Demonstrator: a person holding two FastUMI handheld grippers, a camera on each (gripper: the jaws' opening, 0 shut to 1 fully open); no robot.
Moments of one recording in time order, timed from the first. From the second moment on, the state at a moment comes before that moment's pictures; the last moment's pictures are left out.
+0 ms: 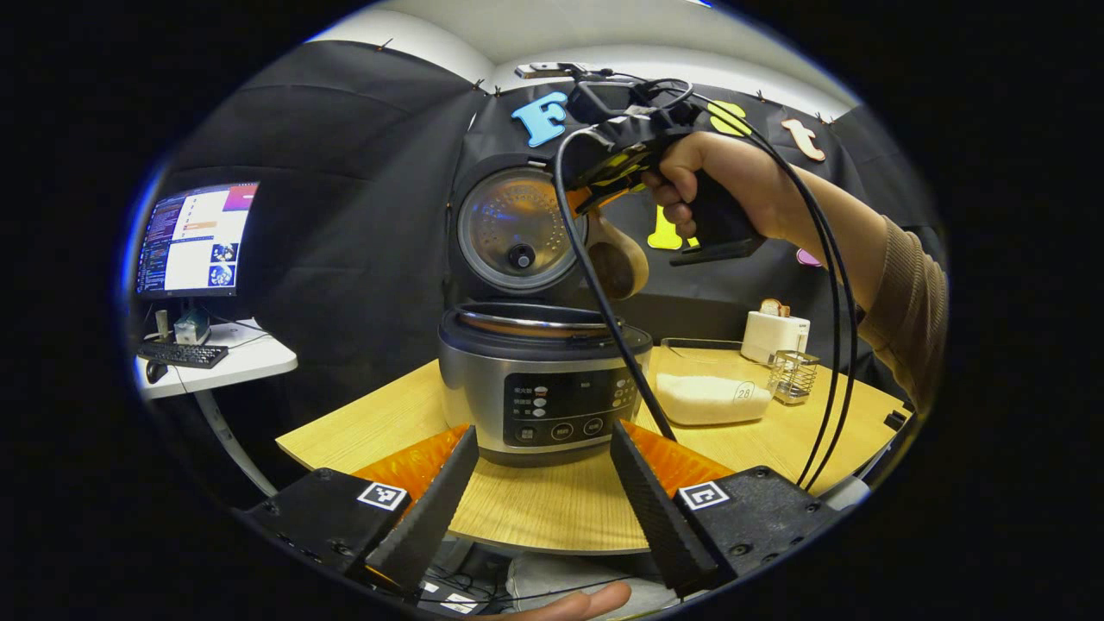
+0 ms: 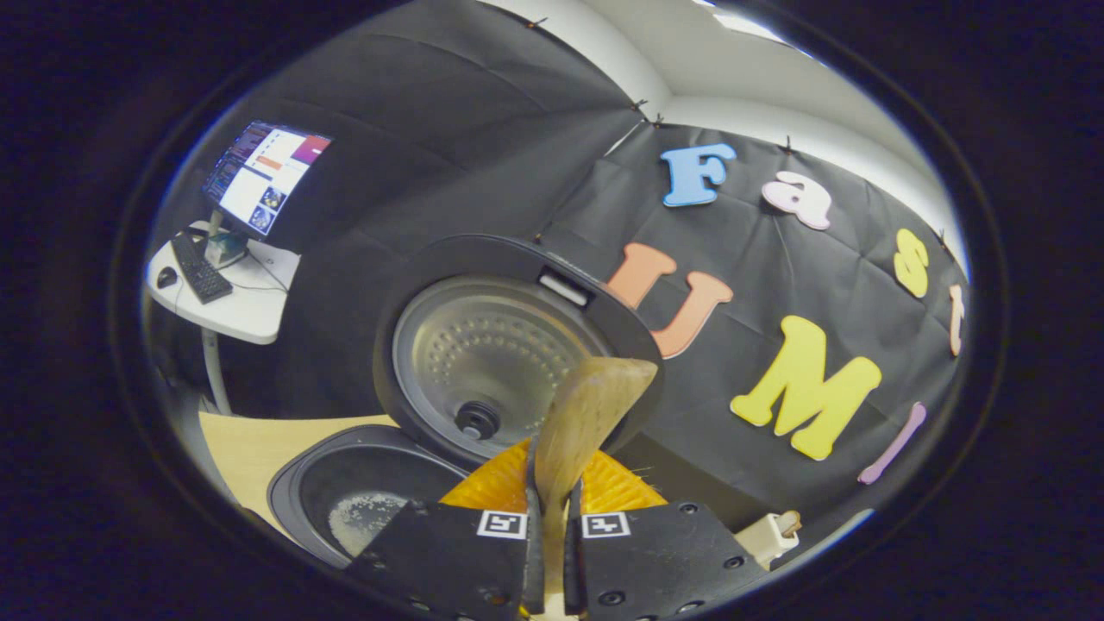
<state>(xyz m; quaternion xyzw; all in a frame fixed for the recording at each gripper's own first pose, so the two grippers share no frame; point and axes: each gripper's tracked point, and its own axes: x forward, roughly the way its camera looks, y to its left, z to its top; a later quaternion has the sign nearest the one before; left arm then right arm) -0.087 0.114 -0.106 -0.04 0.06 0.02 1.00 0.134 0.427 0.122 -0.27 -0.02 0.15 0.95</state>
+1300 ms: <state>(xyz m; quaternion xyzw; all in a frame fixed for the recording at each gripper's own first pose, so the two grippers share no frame) -0.072 0.021 -0.106 0.00 0.07 -0.05 1.00 0.161 0.041 0.108 -0.09 0.03 -0.07 0.99</state>
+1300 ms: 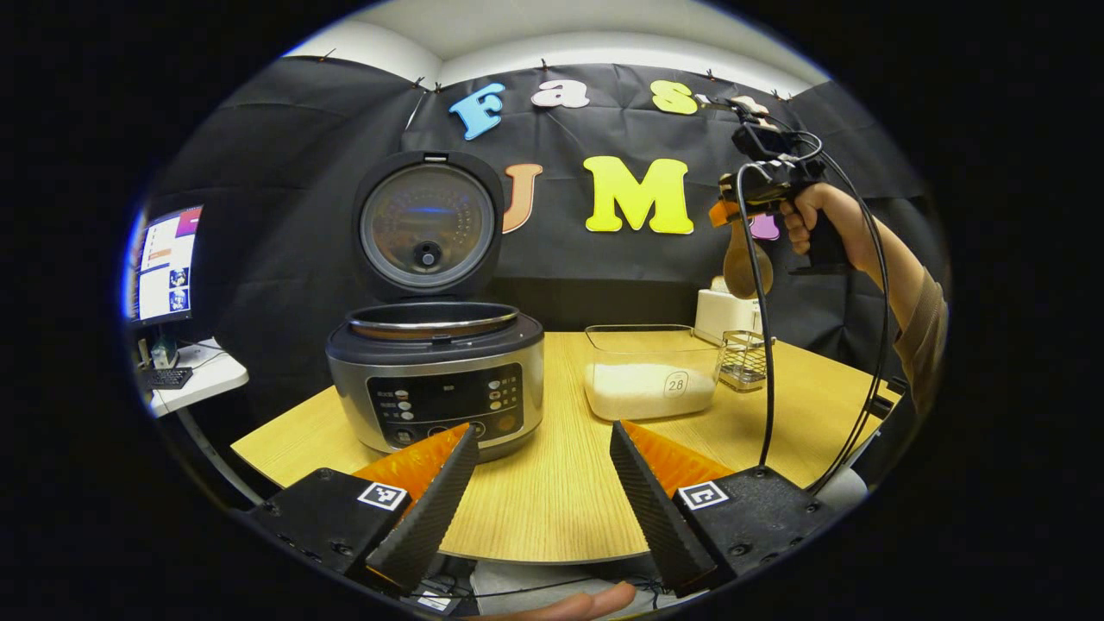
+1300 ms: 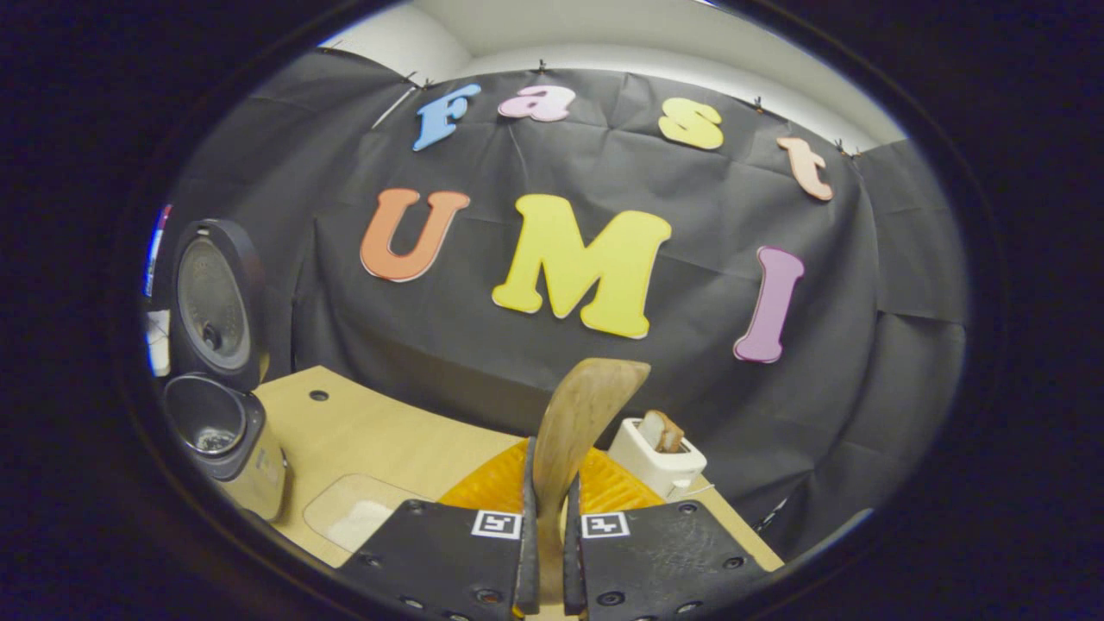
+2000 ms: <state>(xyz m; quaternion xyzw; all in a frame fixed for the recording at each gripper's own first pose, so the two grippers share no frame) -0.068 0.016 -0.115 0.00 0.08 -0.05 1.00 0.214 -0.050 0.029 -0.01 0.11 -0.10 0.99</state>
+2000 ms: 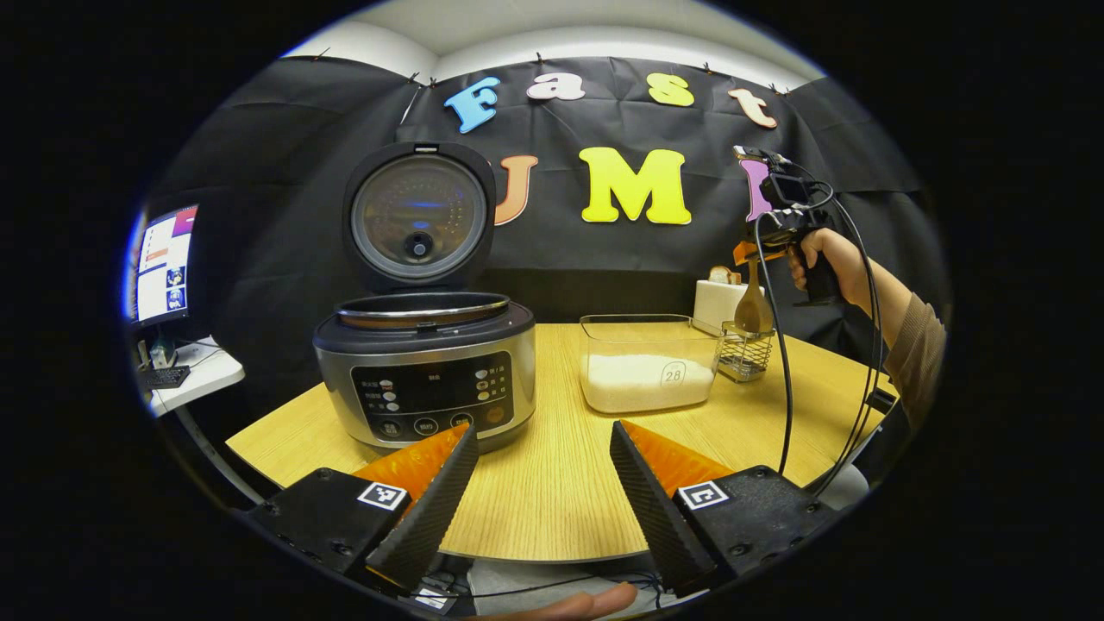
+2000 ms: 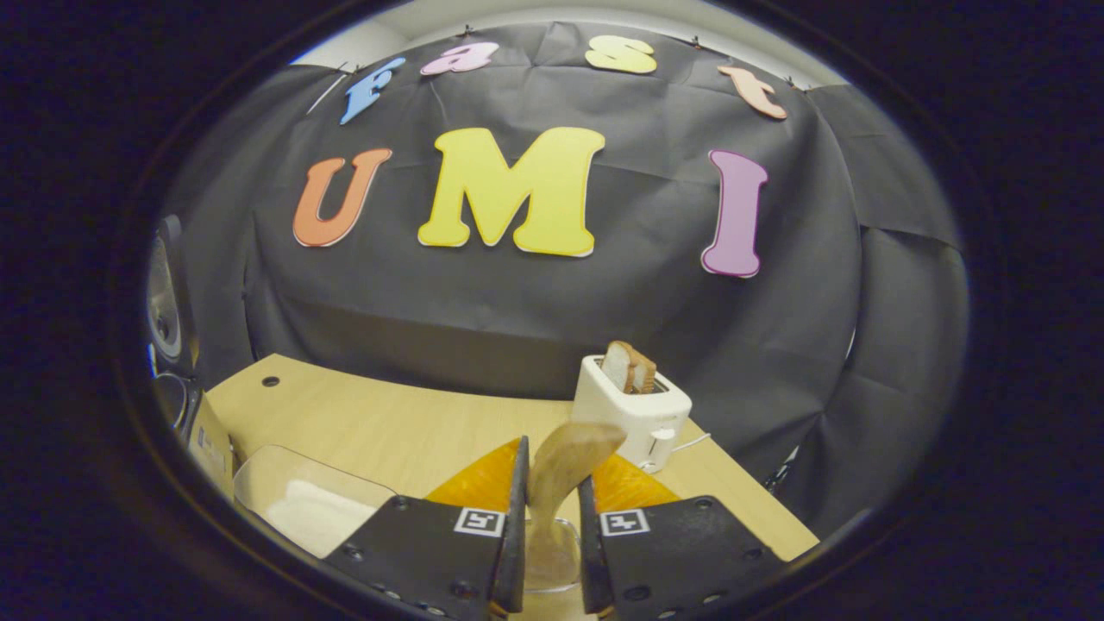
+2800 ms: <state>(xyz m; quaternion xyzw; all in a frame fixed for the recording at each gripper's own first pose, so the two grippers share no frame) -0.059 -0.001 -0.086 0.00 0.07 -0.06 1.00 0.176 -0.093 0.020 -0.02 0.11 -0.15 0.98</state>
